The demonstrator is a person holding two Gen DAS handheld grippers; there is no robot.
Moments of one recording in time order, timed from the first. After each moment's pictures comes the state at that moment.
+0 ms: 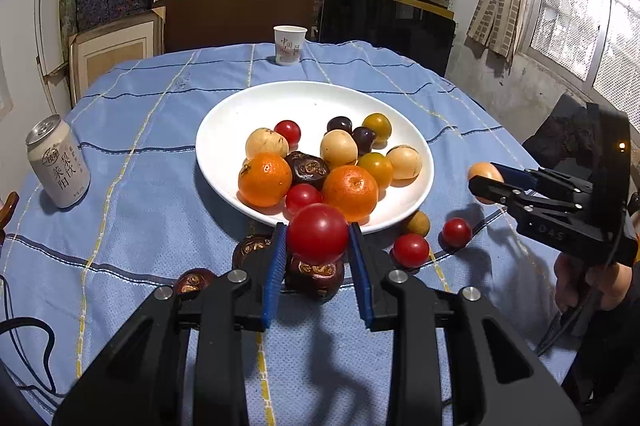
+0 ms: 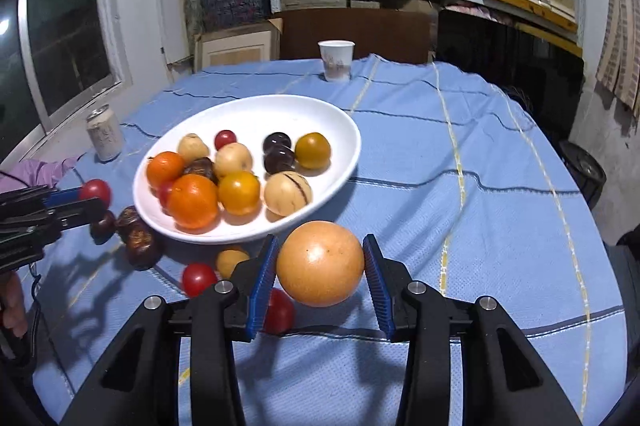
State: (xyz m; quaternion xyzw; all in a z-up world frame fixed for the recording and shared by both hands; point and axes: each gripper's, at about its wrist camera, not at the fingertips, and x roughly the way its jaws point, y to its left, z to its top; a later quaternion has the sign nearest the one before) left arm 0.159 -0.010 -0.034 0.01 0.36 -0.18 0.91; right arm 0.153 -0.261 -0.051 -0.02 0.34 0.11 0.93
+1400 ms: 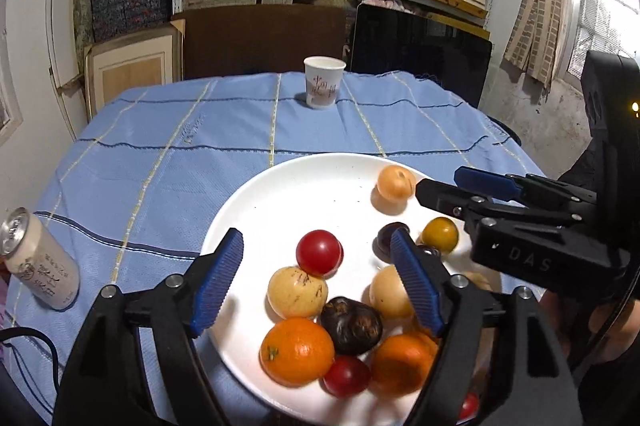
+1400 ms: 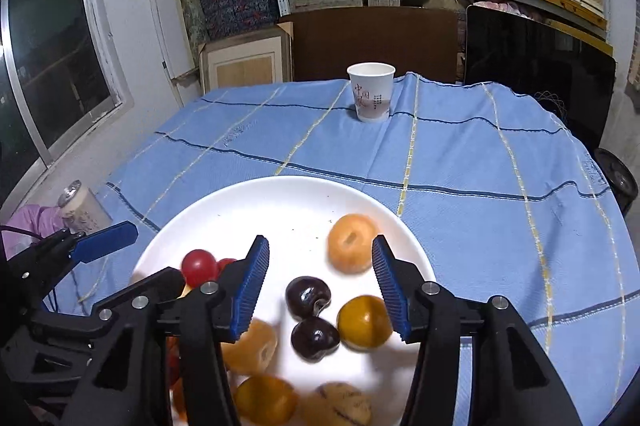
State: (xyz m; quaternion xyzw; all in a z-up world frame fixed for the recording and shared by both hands) left arm 0.280 -0.028 -0.010 0.01 0.34 -0.12 0.93; right arm 0.297 -0.206 -0.018 0.02 0.35 0.14 0.93
